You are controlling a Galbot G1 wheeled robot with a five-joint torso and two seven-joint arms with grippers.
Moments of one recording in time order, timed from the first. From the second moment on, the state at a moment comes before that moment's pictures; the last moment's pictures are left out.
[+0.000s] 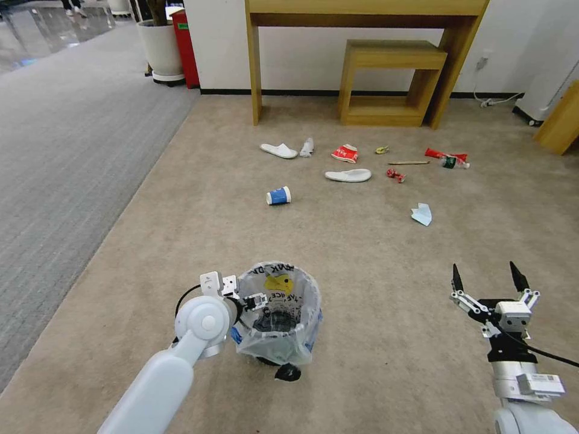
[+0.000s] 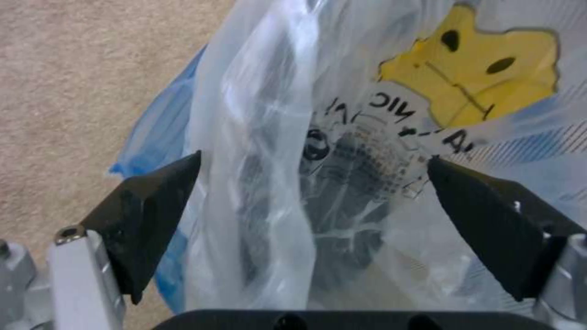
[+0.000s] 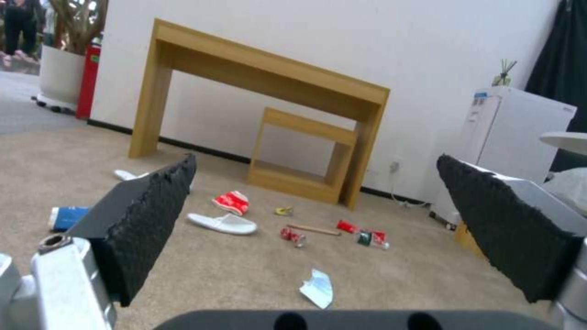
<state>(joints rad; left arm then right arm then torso) 1.00 -1.15 -0.11 -1.89 -1.34 0.74 -0.92 -1.60 1.37 0.88 1.97 0.11 0.40 -0.08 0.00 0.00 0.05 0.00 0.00</state>
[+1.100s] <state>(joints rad) 1.04 -1.13 -0.12 -1.93 -1.30 0.74 -0.93 -1.58 1.38 0.87 1.95 0.10 0.40 -0.08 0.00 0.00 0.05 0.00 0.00</state>
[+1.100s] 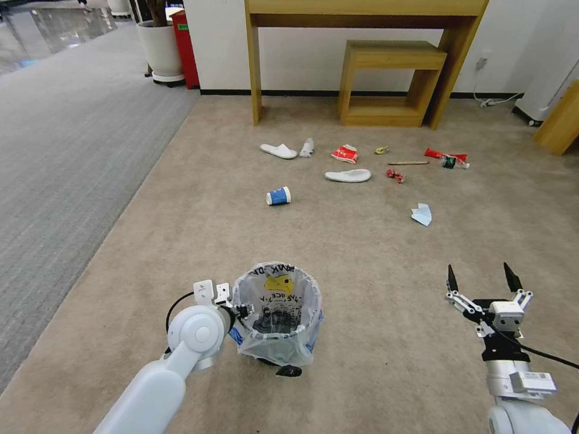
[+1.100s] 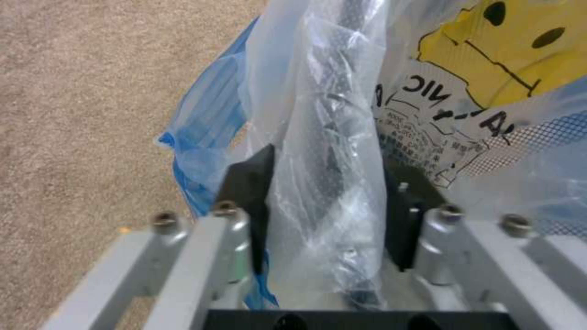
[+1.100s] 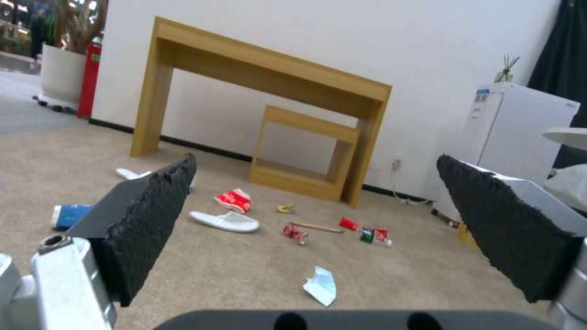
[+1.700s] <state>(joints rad) 1.07 -1.13 -0.17 -1.95 -1.30 0.74 -0.94 -1.58 1.38 0.88 1.95 0.10 0.41 -0.08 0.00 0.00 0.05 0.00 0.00</state>
